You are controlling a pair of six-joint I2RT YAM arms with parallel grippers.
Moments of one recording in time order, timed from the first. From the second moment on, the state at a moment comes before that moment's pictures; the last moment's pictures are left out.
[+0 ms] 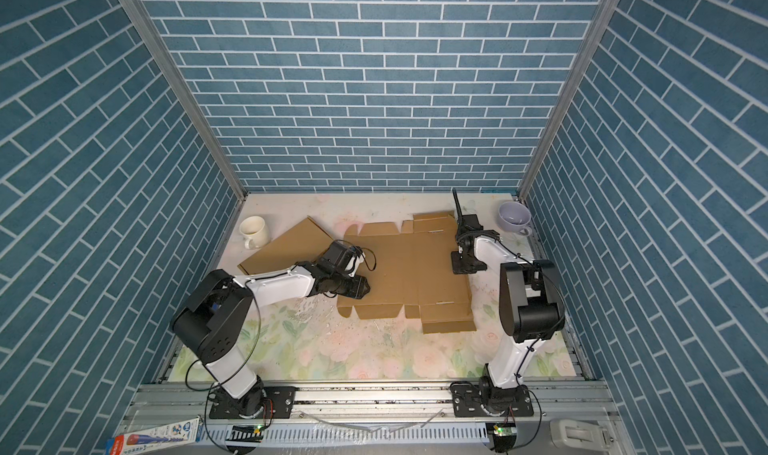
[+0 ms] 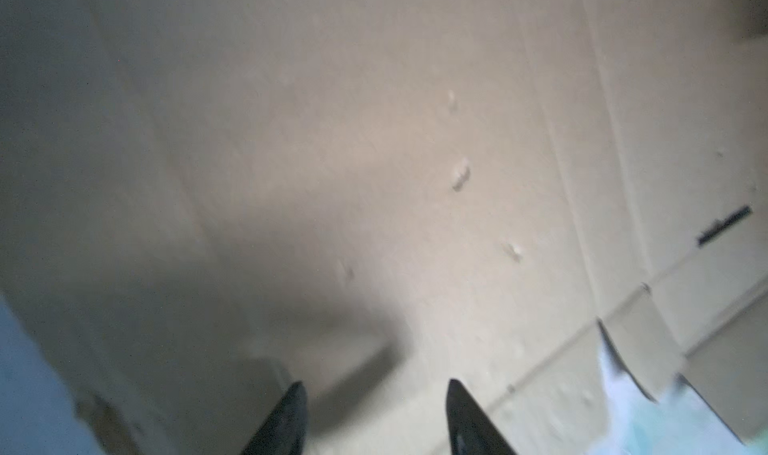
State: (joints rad) left arm -0.64 1.67 0.94 -0.31 0.22 -0.33; right arm 0.21 1.76 1.18 -0.68 0.12 -0.01
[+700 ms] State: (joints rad) left arm -0.43 1.57 1.29 -0.55 0.31 -0.21; right arm 0.47 1.56 1.07 -0.34 0.29 -1.04
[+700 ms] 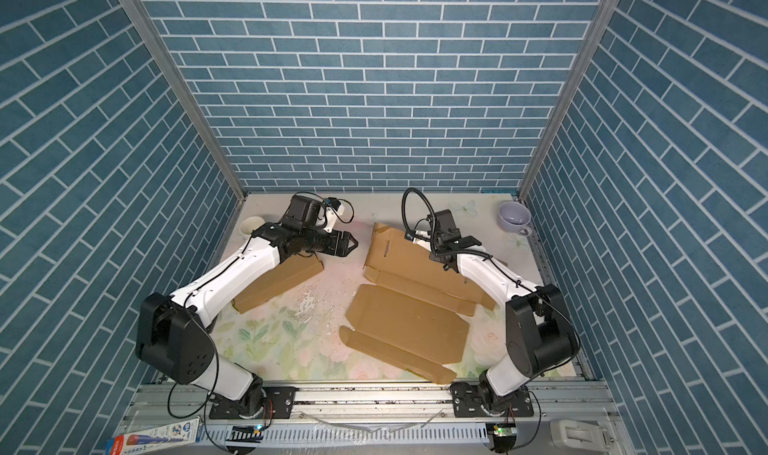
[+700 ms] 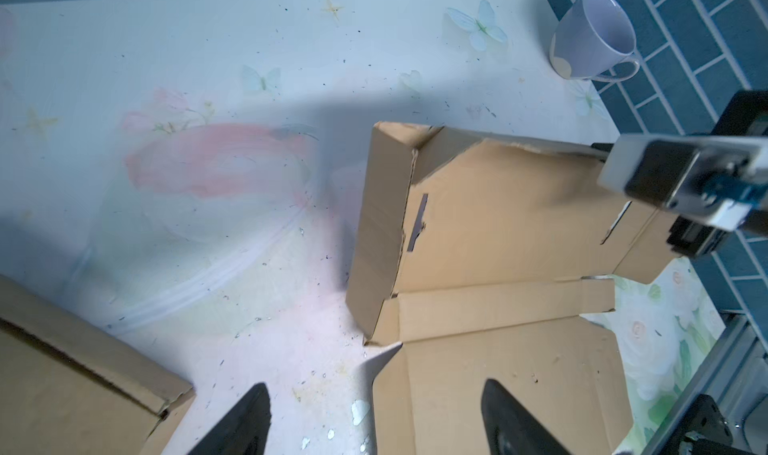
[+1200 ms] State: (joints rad) left arm -0.38 1.63 1.16 -0.38 0.41 -0.32; right arm 0.54 1.56 0.81 0.17 0.38 -1.23
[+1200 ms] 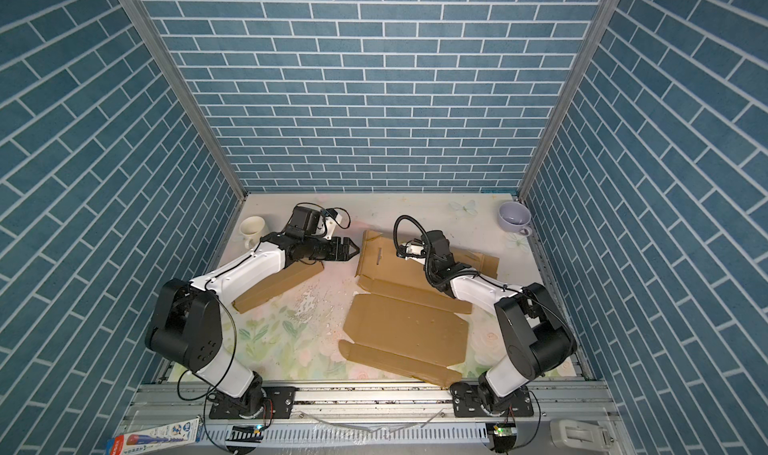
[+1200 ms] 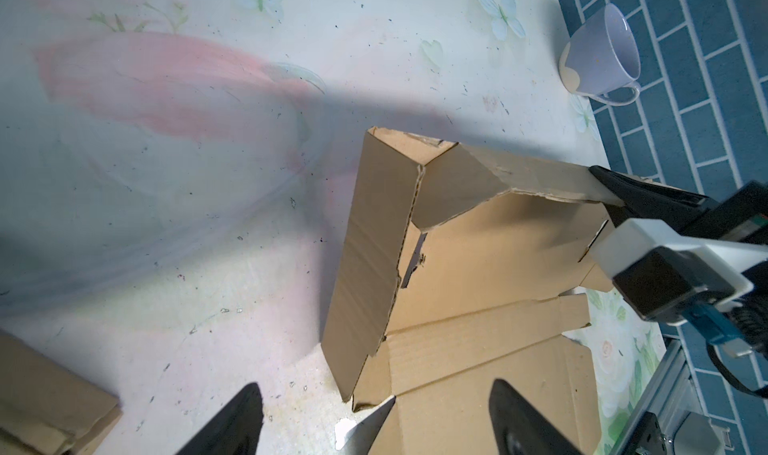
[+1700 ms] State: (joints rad) left arm -0.27 1.38 0.92 -0.13 0.42 -0.42; right arm 0.67 1.49 0.66 0.61 0.55 -1.47
